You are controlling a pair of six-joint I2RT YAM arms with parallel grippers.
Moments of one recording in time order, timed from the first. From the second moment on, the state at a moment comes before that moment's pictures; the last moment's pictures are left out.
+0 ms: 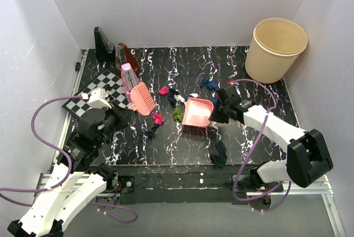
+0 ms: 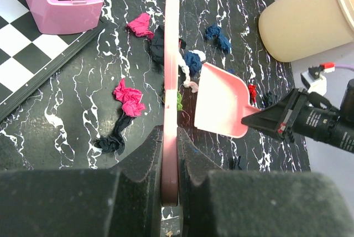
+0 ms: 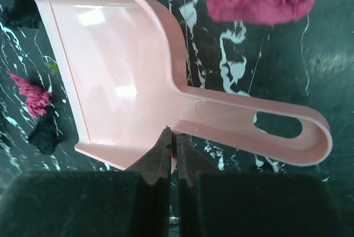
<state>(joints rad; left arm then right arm) -0.52 0.55 0.81 -0.61 -0.20 -0.71 0.56 1.35 0.91 -0.55 0.03 0.82</state>
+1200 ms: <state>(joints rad) -0.52 0.67 0.96 -0.69 -0.16 -0.63 0.64 1.41 1.01 -0.71 -0.09 -0.55</state>
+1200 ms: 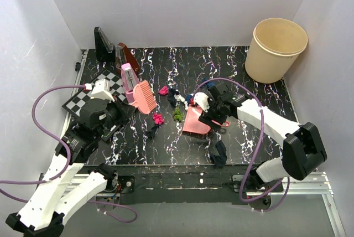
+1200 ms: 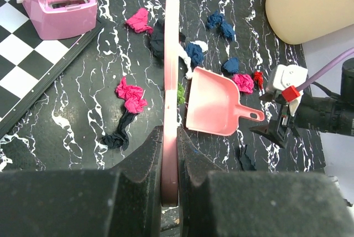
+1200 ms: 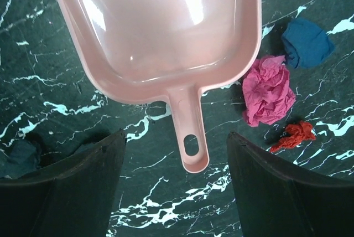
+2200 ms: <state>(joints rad) -0.52 0.67 0.97 -0.74 -0.20 -0.64 0.58 1.57 1.01 -0.71 -0.15 -0.61</state>
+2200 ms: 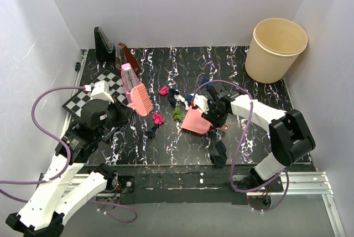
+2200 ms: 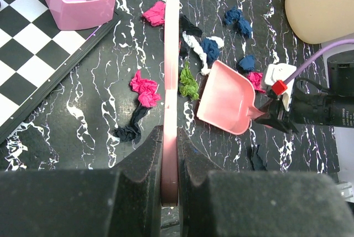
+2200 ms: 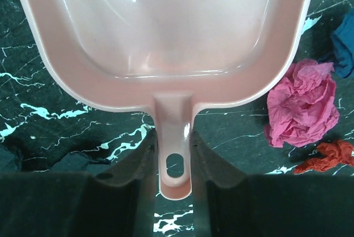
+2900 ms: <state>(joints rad) -0.52 0.67 0.98 -0.75 -0.20 -0.64 0.58 1.49 1.25 -0.91 -0.18 -0.39</state>
